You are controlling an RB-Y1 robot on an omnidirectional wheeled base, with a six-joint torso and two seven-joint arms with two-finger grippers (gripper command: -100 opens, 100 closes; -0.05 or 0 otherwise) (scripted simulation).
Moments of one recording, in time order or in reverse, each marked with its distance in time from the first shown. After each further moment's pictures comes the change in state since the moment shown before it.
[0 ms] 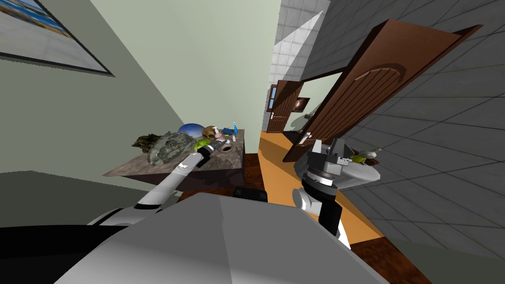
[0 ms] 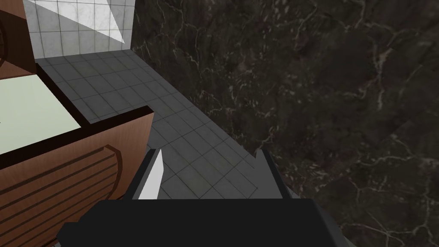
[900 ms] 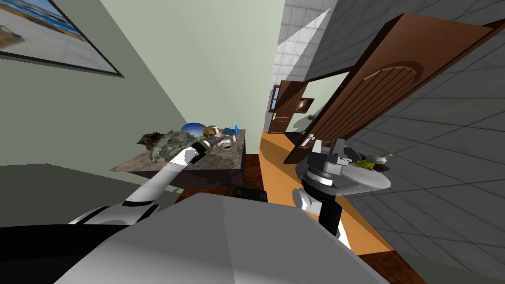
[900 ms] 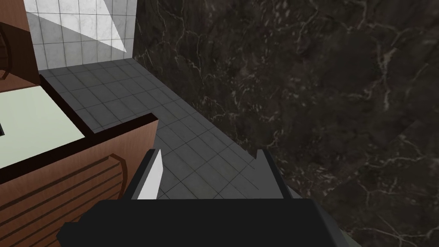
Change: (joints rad) left arm -0.021 0.090 0.058 -0.053 -0.021 -0.081 0.127; right arm 0.000 0.000 0.000 0.000 0.000 0.000 0.000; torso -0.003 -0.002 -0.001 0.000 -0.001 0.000
